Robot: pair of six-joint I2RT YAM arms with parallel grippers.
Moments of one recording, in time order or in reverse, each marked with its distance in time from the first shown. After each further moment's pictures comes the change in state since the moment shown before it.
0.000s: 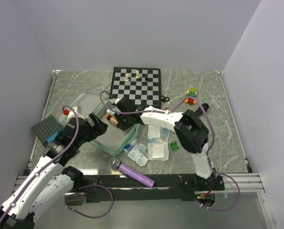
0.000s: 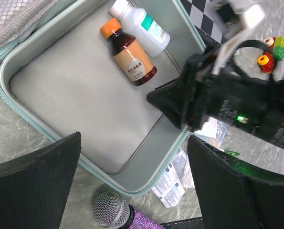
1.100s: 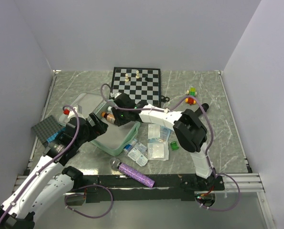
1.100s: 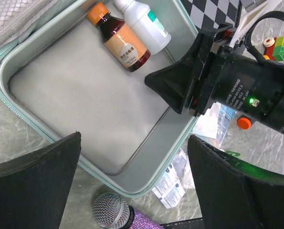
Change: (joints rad) left arm 0.000 0.011 0.000 0.006 0.000 0.000; right arm -0.019 0.040 0.054 0.047 0.010 0.119
